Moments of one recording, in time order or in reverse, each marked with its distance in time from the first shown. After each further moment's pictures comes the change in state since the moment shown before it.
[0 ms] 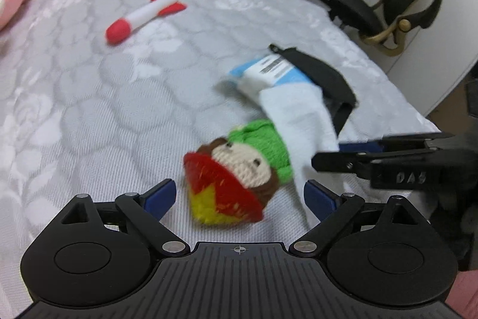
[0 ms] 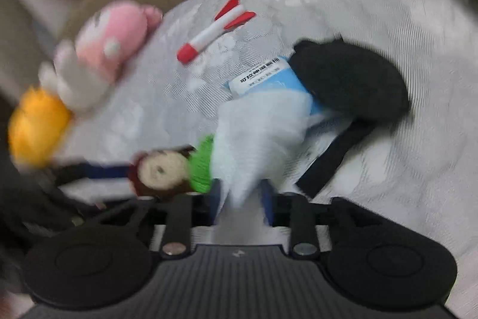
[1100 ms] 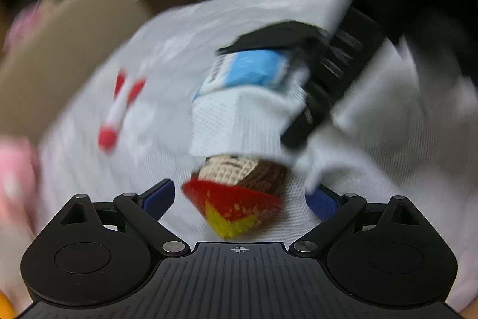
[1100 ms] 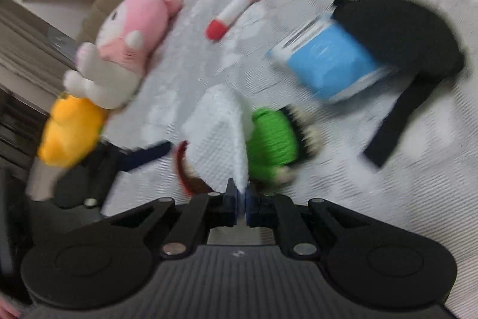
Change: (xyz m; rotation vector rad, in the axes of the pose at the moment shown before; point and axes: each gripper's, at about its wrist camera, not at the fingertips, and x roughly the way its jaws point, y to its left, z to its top) left arm 0.017 -0.077 -0.054 0.810 -0.114 0.299; right arm 0.014 -0.001 0.006 0.177 0.095 0.155
